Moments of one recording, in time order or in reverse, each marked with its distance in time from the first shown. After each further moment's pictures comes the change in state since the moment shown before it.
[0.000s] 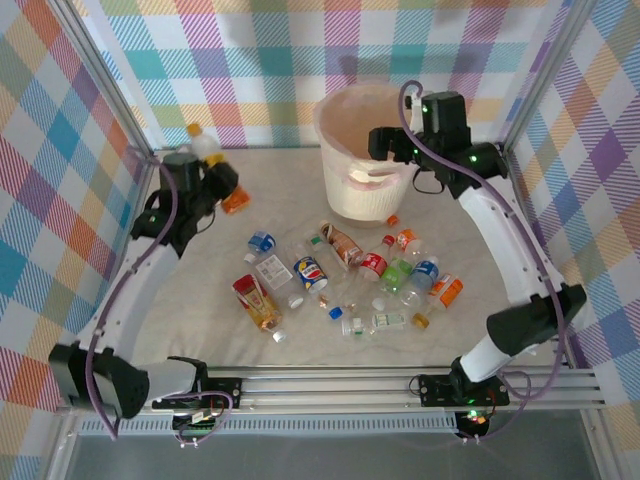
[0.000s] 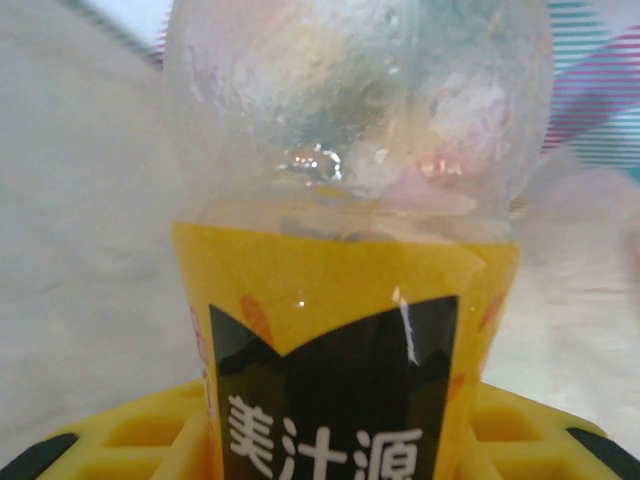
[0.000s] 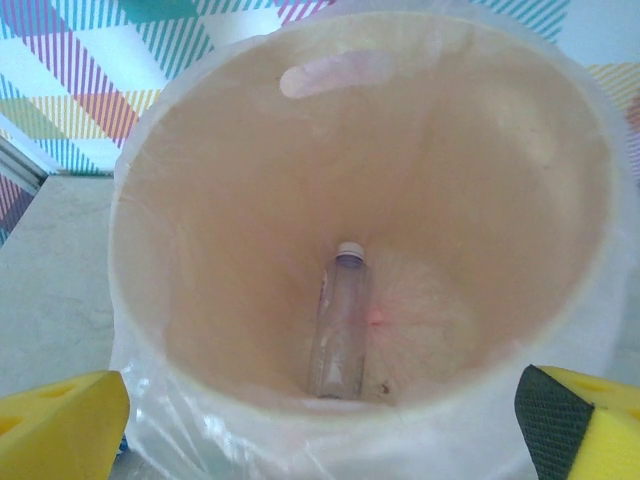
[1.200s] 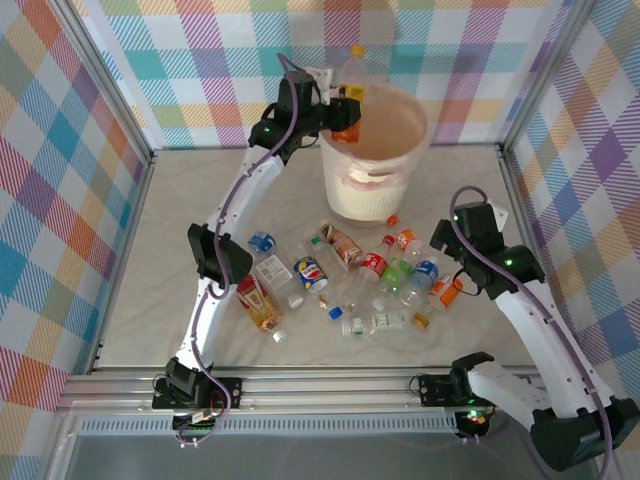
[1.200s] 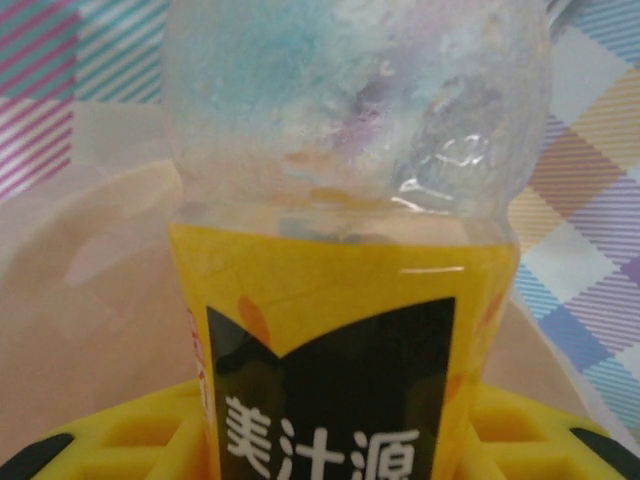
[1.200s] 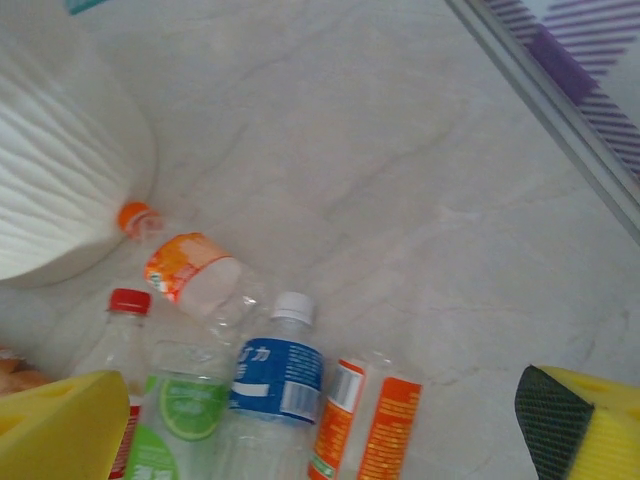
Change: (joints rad) left arm -0.262 1.135 1.450 -0.153 0.356 0.394; right arm -0.076 -0.607 -0.795 -0.167 0.396 0.374
